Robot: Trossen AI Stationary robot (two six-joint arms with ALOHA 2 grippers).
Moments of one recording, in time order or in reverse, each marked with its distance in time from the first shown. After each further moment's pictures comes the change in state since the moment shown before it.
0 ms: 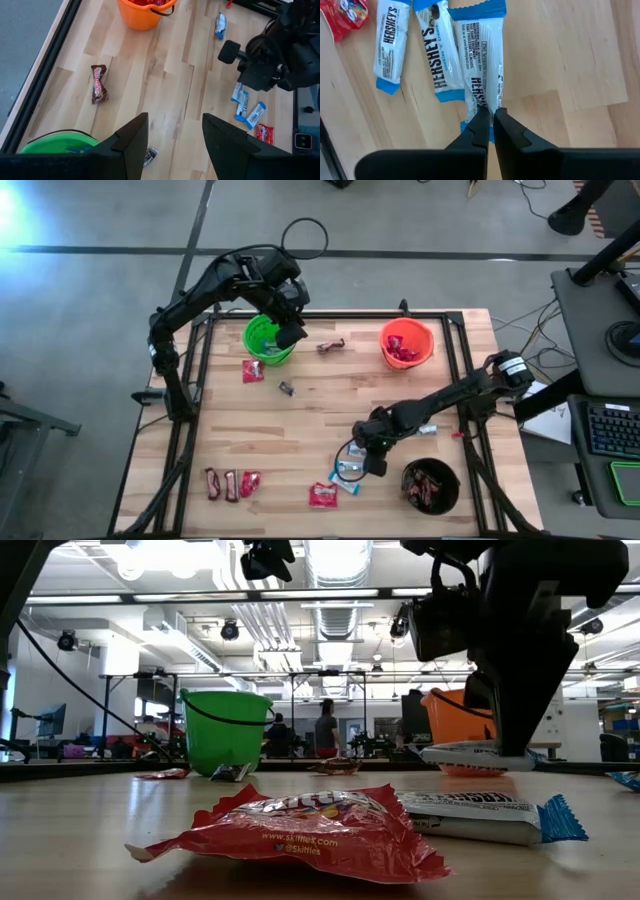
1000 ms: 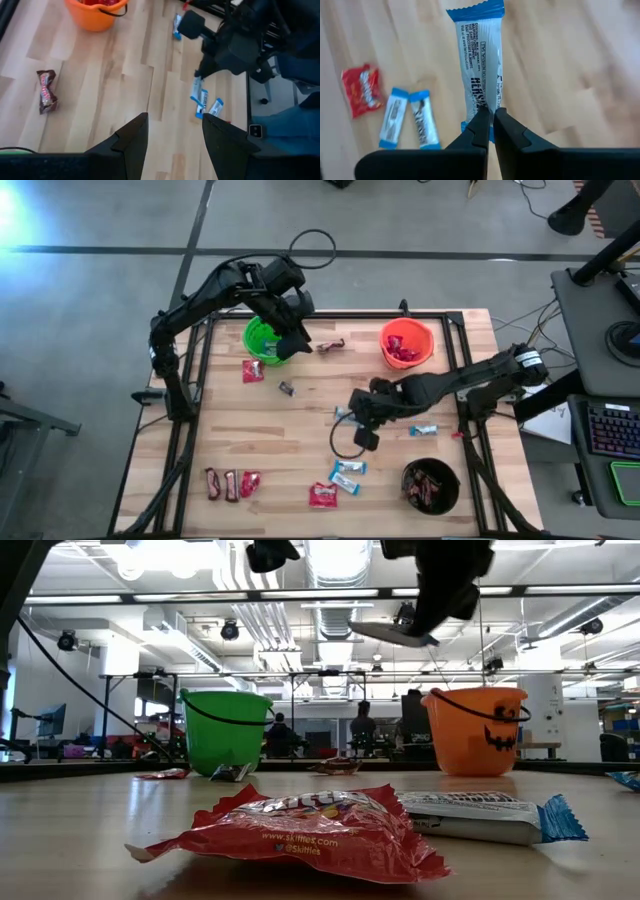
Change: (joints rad) left arm -0.060 0.000 -0.002 0.020 0.149 -0.057; right arm -0.075 -0.133 0.261 -0.253 0.299 -0.101
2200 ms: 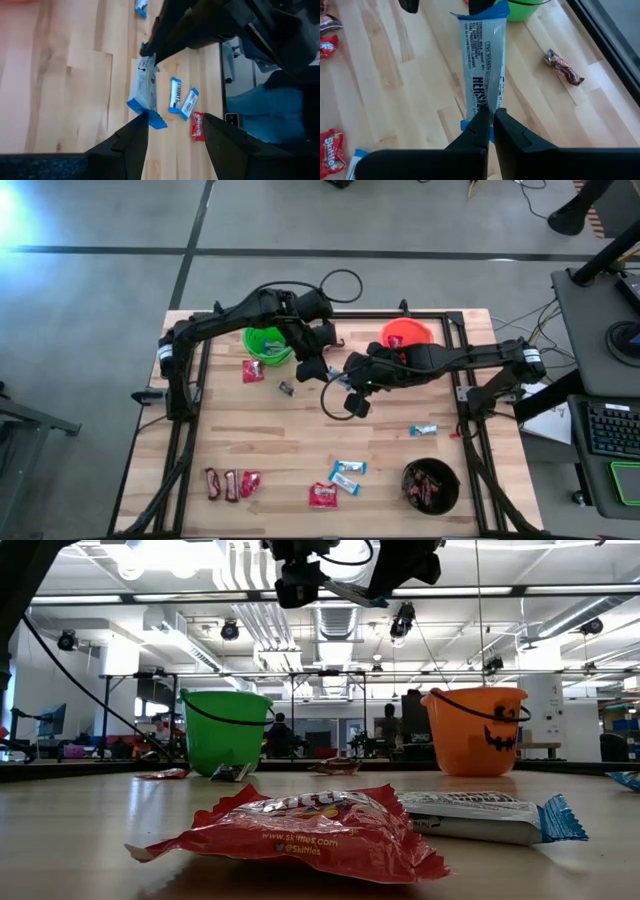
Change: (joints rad) left arm -0.081 0.067 -0.238 0.222 0.172 -0.024; right arm -0.157 0.000 0.241 -0.113 0.143 -0.155
